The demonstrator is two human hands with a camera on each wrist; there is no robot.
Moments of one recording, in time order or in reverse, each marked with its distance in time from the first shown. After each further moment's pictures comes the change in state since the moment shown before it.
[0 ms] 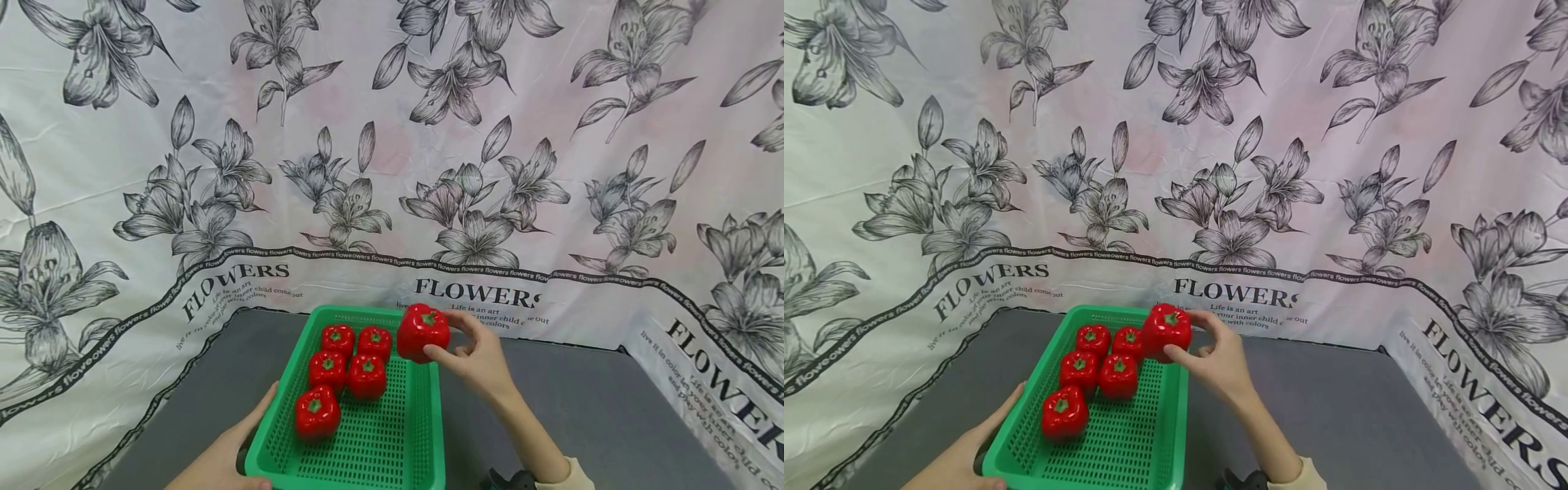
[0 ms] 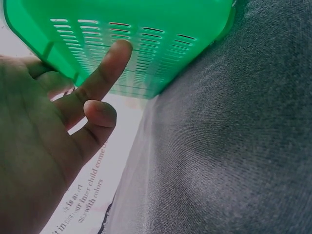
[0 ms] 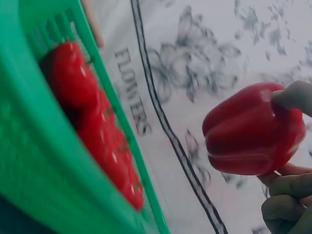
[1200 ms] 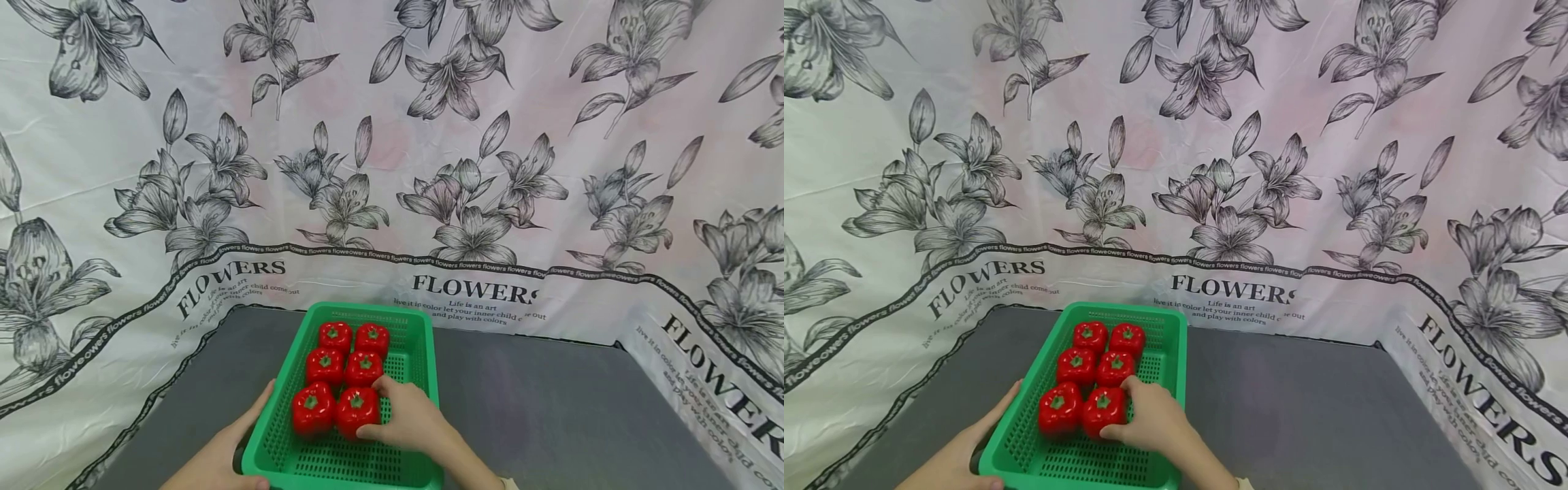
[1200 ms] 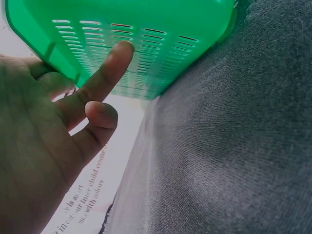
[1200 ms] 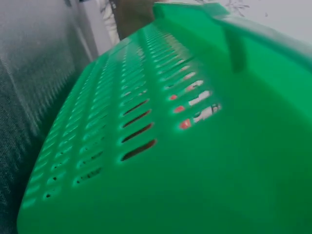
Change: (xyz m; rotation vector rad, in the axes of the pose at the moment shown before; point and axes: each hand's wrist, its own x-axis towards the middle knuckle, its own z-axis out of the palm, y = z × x) left_hand -0.001 0.003 0.002 -0.060 -0.017 0.033; right_hand -0.033 0.017 0.093 -0.507 -0.451 0.090
